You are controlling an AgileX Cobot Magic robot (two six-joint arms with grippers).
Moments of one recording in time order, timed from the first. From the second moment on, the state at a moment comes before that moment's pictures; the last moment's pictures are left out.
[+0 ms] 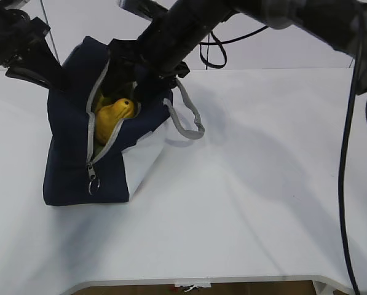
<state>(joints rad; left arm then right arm) -0.08 1.83 -1.57 -0.69 1.21 0.47 0.44 2.37 -2.35 0.66 1.22 -0.23</state>
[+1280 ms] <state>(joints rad) -0.08 1.83 -1.57 -0.77 1.21 0.47 0.43 2.33 -2.30 0.34 1.25 -0.12</state>
